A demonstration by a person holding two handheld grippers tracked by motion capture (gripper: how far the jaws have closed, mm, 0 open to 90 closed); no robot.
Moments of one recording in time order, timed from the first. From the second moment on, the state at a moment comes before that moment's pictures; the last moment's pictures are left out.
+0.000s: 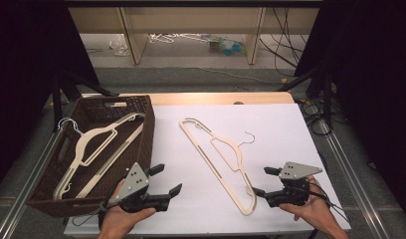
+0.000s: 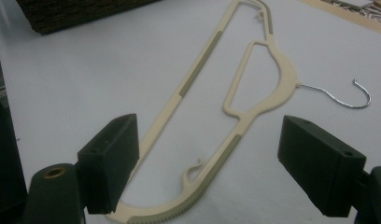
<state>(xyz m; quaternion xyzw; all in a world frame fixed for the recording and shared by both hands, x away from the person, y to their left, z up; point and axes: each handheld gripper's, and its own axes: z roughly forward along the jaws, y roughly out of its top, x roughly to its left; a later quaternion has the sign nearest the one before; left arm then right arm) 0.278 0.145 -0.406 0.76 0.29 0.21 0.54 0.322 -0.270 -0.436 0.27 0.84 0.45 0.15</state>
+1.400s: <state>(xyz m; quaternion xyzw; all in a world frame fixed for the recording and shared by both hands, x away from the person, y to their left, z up) 0.275 0.135 -0.437 0.79 0.28 0.19 0.52 0.379 -0.216 -0.466 0.38 0.89 0.25 0.10</state>
